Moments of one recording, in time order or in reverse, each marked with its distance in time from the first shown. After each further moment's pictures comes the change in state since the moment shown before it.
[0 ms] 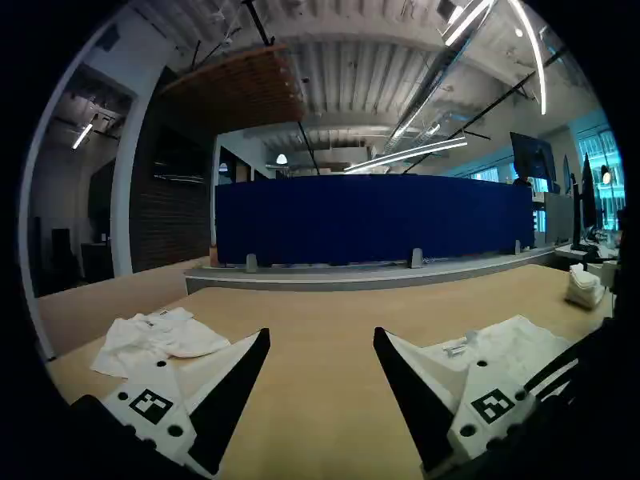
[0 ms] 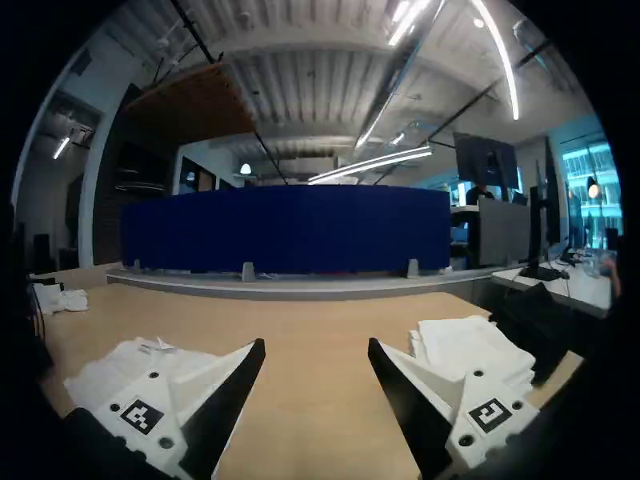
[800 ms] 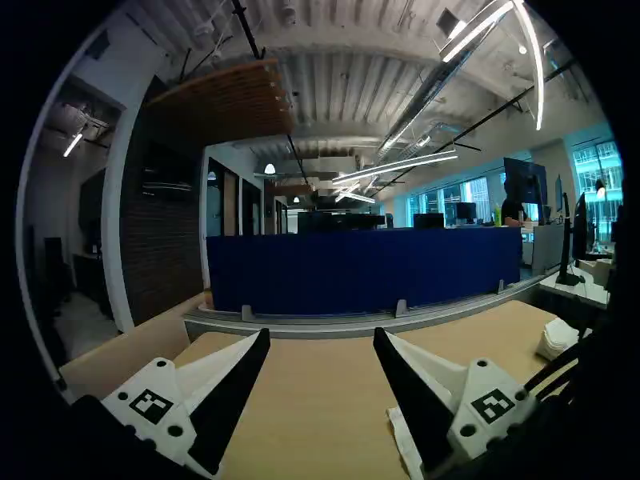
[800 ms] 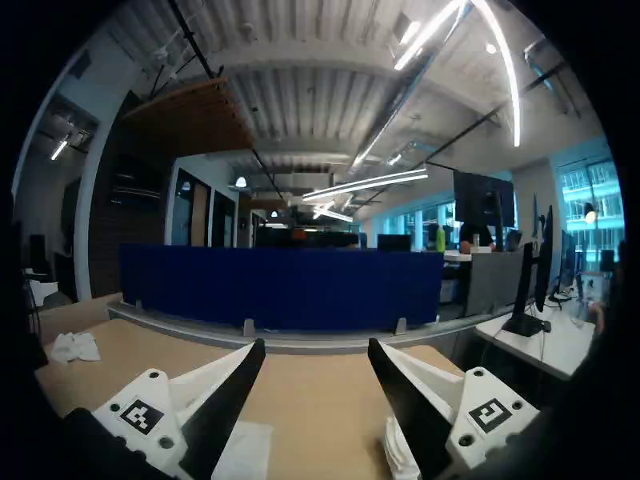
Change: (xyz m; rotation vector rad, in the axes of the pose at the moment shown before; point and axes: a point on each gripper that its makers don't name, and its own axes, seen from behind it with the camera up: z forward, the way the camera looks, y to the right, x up) left arm 0.188 0.007 -0.027 -0.060 0.017 -0.013; right arm 0.204 -0.015 -0.028 -0.036 0.054 -0.036
